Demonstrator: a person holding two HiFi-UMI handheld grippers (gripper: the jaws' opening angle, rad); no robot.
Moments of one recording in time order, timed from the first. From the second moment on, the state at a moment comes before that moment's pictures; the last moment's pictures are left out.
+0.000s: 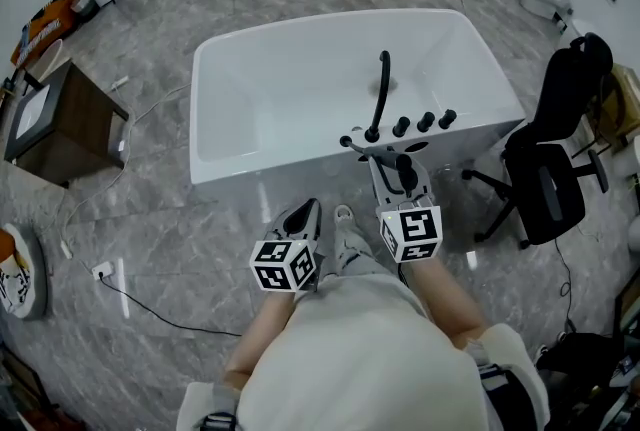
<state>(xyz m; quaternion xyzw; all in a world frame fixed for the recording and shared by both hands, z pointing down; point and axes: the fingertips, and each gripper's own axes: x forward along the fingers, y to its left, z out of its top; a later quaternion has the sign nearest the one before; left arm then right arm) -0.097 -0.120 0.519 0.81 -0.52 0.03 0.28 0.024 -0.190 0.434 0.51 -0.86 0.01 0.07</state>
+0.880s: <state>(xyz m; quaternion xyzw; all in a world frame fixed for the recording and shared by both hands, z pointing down) -0.096 -0.117 0.515 0.81 -0.52 0.03 0.27 0.031 -0.168 0.407 0.51 -0.86 0.00 0.04</state>
